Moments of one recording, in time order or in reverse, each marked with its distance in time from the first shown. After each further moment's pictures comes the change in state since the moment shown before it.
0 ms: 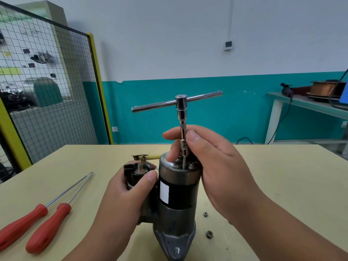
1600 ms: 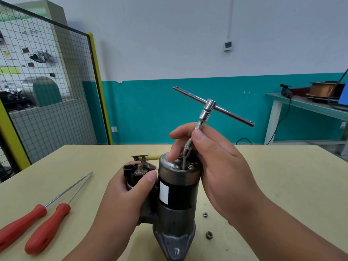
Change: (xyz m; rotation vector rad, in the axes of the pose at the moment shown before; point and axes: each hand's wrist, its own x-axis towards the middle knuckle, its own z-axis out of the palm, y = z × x) left_hand 0.000 0.000 0.001 -0.015 0.003 0.005; right_hand 0.000 0.005 -0.001 0.122 0.023 0.000
